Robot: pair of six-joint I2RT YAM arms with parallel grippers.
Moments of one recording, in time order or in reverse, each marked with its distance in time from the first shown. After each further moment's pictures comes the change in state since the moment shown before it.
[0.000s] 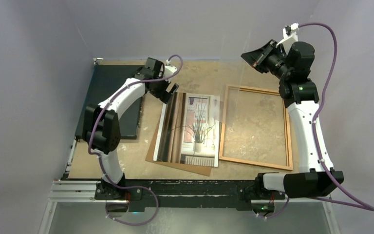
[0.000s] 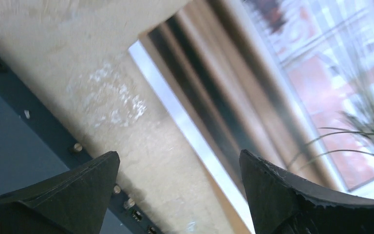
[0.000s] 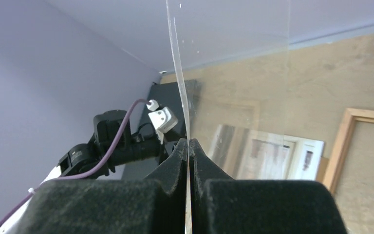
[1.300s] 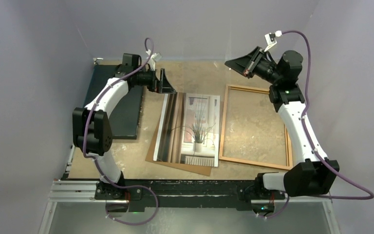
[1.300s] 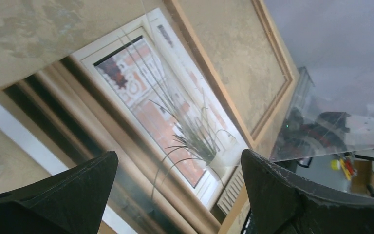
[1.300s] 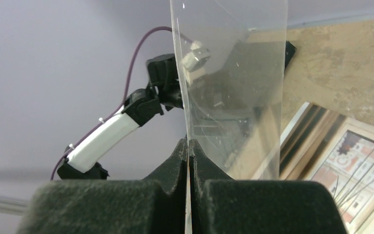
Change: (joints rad) left arm 0.197 -0.069 -0.039 0.194 0.880 -0.399; right arm 0.016 0.007 -0.243 0.490 -0.416 0.293
